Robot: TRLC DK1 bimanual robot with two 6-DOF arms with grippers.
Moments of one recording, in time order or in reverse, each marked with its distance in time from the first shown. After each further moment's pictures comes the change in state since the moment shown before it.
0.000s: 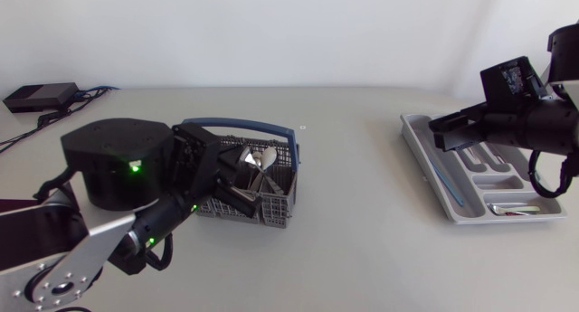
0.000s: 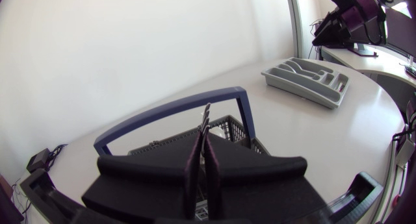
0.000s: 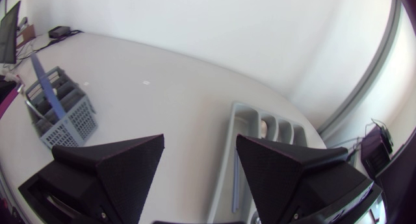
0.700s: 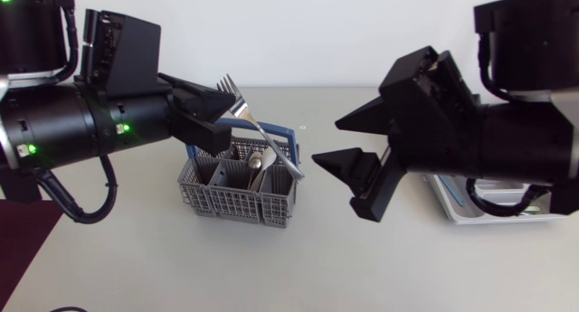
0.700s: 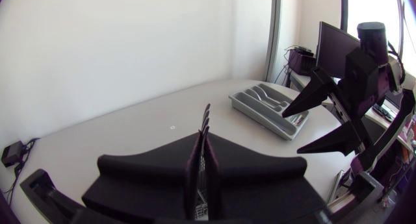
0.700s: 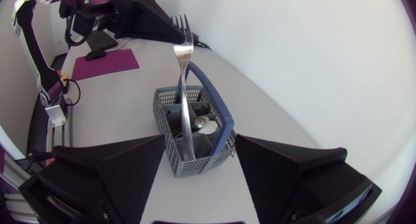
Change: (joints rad) left arm 0.138 -0.134 0.357 -0.522 0.357 -0.153; right arm 0.661 -0.062 0.083 -0.096 -0.048 -0.029
